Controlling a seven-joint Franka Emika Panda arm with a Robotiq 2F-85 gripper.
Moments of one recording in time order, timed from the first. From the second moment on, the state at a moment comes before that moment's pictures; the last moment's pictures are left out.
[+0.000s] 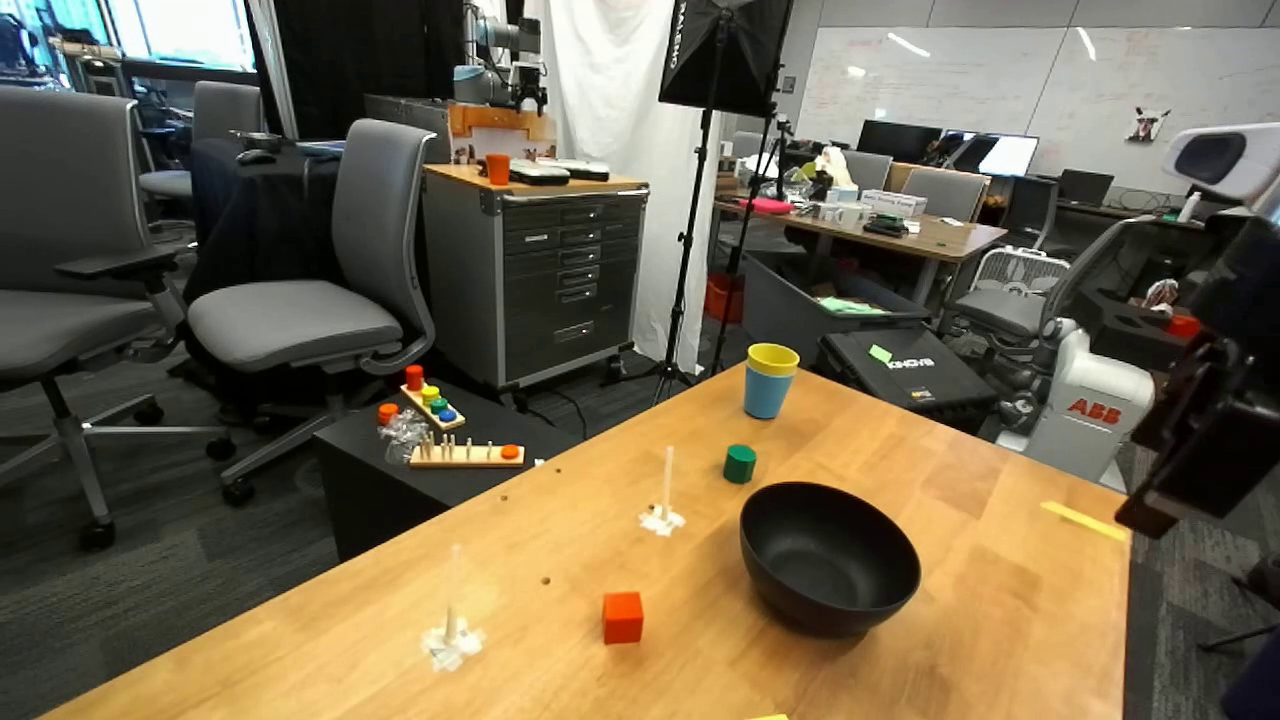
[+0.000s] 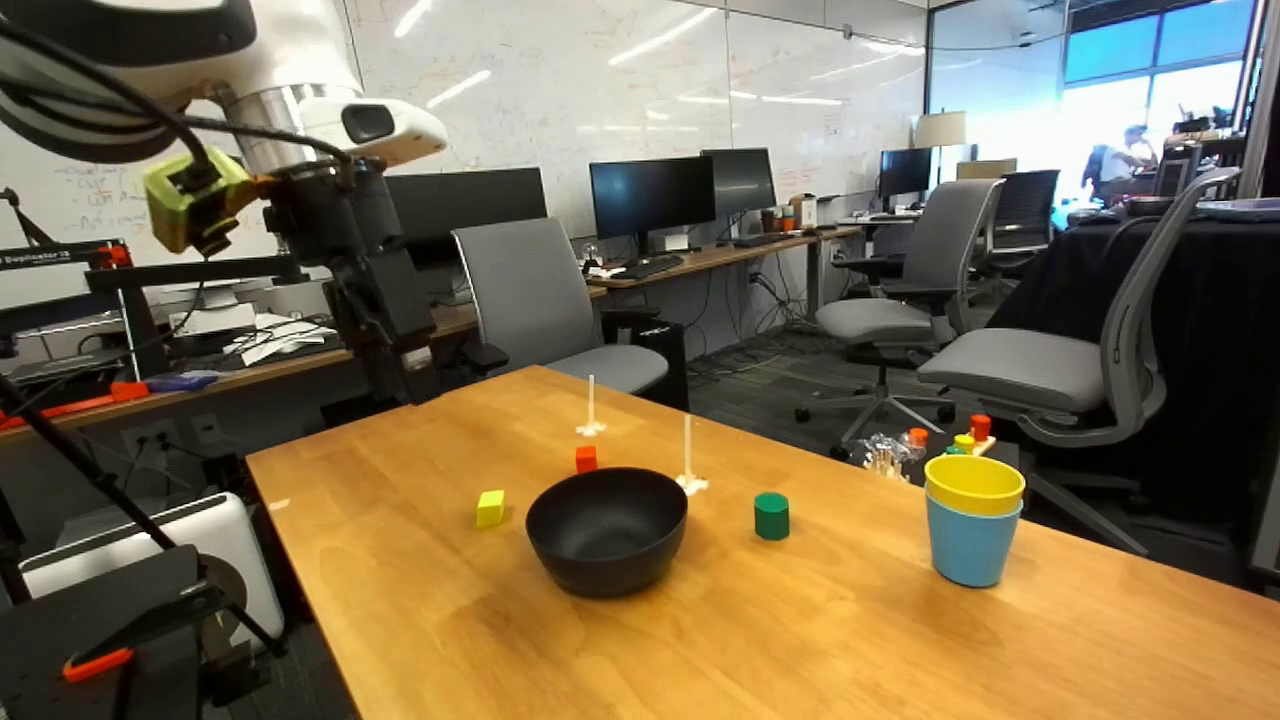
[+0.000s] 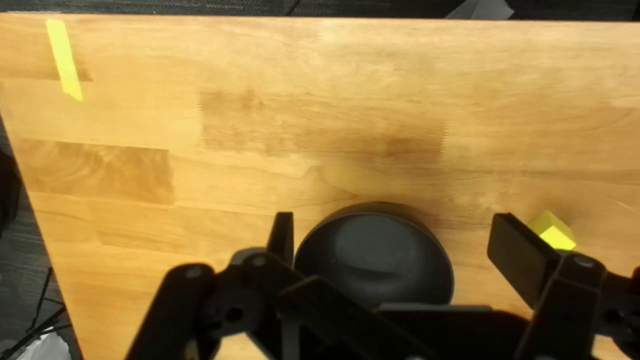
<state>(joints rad) -0.02 -0.36 0.10 -2.78 -0.27 2.49 0.16</state>
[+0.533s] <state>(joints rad) 0.03 -0.16 0.14 -2.78 -0.18 2.73 0.28</state>
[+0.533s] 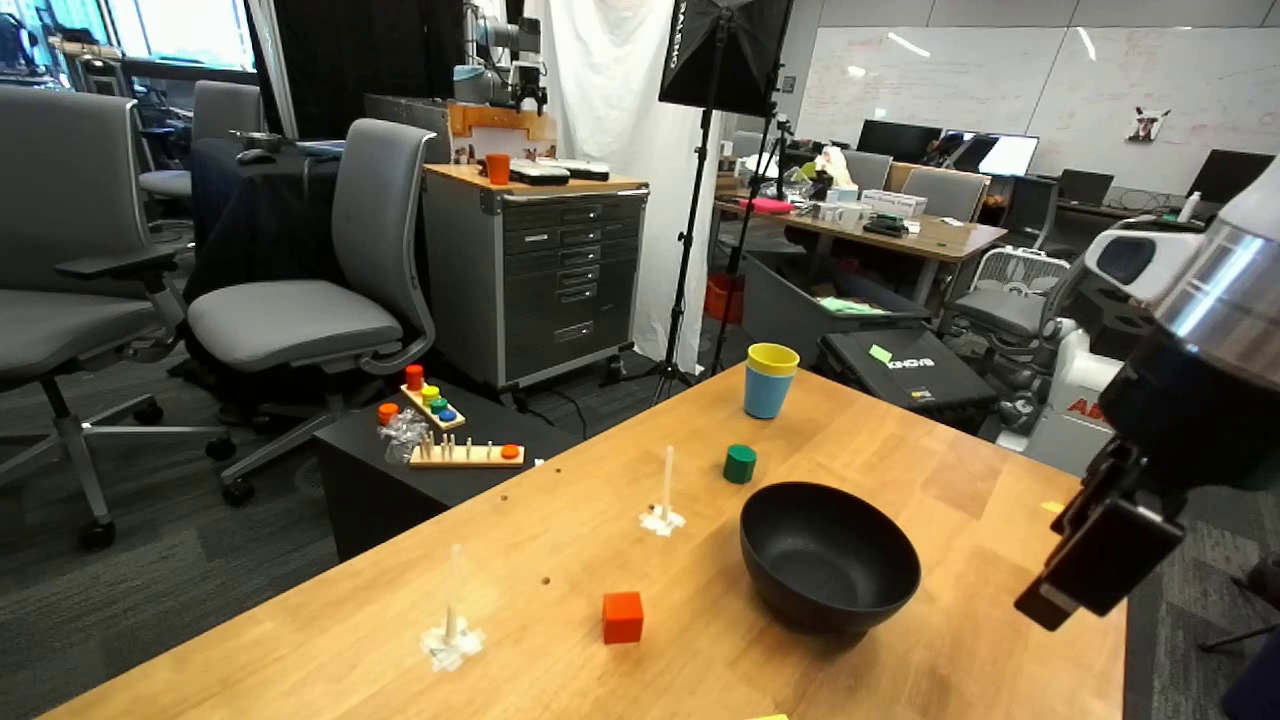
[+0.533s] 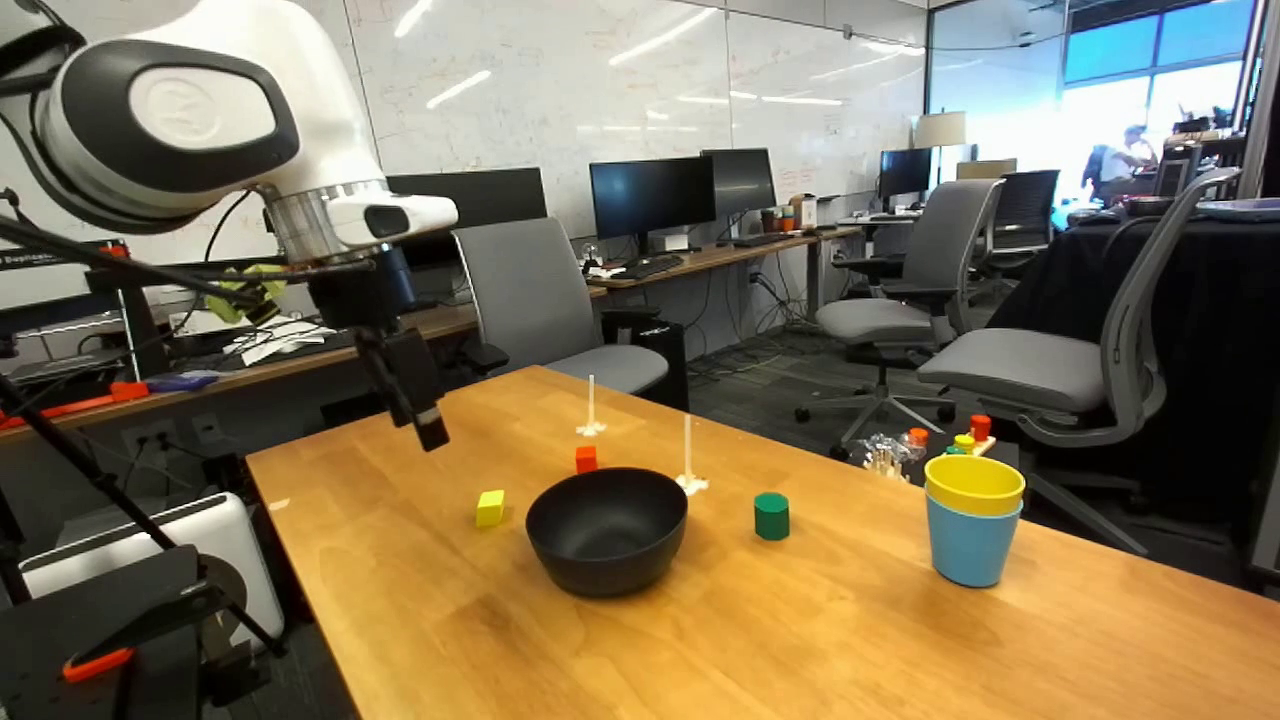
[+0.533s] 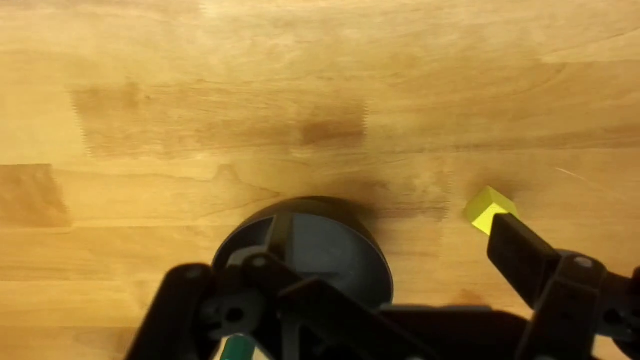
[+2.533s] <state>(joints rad) 0.15 0.11 0.04 -2.74 -0.85 3.04 1.51</state>
